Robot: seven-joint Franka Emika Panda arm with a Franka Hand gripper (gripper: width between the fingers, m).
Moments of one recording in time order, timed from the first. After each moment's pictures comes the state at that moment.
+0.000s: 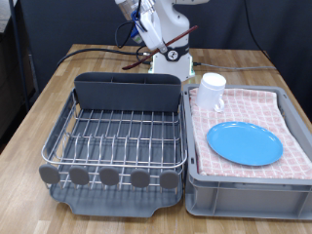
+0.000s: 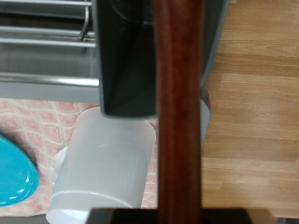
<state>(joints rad) -0.01 -0.49 -0.38 -2.77 0.39 2.07 1.72</state>
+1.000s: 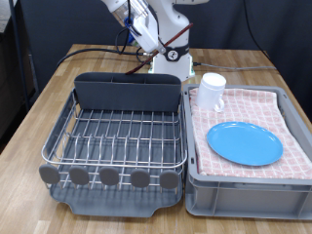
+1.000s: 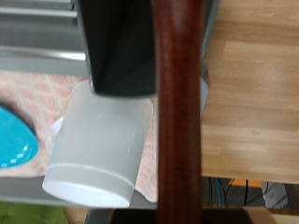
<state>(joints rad) 0.02 -0.45 -0.47 -2.76 0.49 2.01 1.57</state>
